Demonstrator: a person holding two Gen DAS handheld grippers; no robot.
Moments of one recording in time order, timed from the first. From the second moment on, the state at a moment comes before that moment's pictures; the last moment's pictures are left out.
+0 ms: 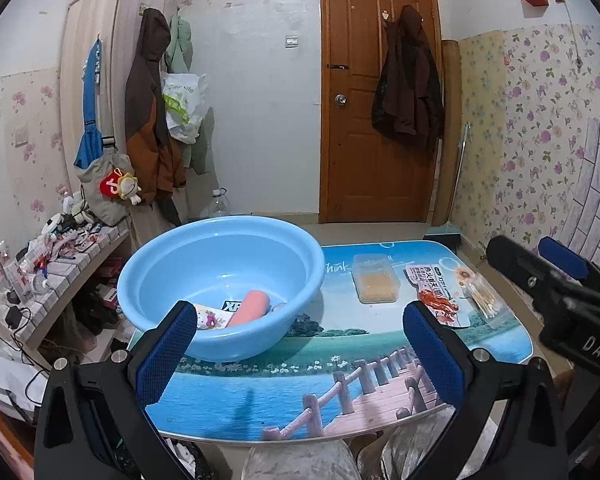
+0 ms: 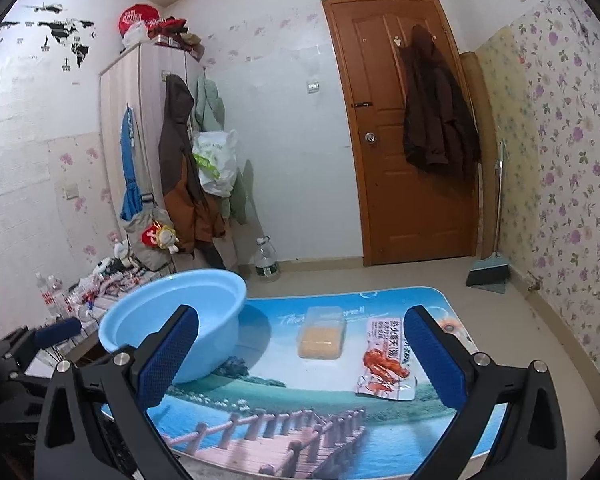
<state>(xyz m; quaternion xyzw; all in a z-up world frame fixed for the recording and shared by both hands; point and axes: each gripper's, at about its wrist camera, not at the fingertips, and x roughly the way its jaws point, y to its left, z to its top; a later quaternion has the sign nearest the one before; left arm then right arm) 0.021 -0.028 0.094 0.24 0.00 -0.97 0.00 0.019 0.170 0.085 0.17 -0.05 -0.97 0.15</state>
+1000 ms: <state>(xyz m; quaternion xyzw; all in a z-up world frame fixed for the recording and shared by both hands) 0.012 0.008 0.098 0.25 -0.01 -0.97 -0.02 0.040 0.203 0.083 0.13 -0.02 -0.99 0.09</state>
